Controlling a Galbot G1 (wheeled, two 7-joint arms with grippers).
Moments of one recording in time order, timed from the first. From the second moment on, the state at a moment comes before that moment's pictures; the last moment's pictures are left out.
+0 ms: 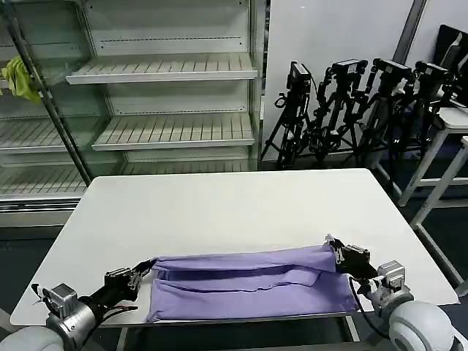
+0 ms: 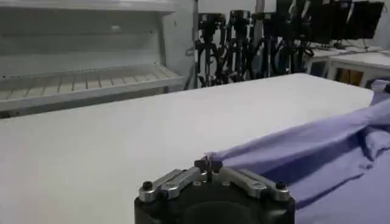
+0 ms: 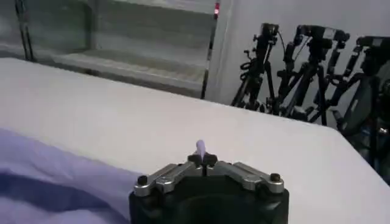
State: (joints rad) left arm 1.63 -0.84 -0.74 -2.20 -0.66 0.43 0.20; right arm -1.41 0.67 0.45 2.13 0.68 -0.35 0.17
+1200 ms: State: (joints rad) left arm 1.72 -0.85 -0.87 -2.28 -0.68 0.43 0.19; right arm -1.58 0.64 0.61 2.23 0.59 -0.30 0.23
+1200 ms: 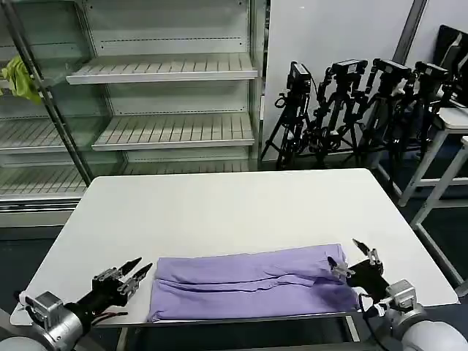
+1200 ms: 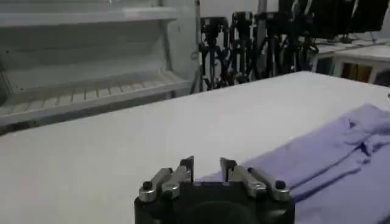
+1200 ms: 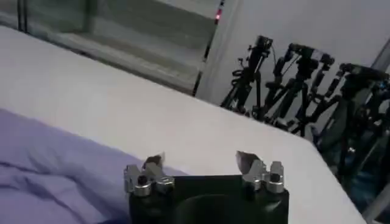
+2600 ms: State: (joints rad) left arm 1.67 -1.06 -0.68 -2.18 -0.74 0.50 0.12; right arm -1.50 0.70 0.65 2.44 0.60 -0.29 0.27
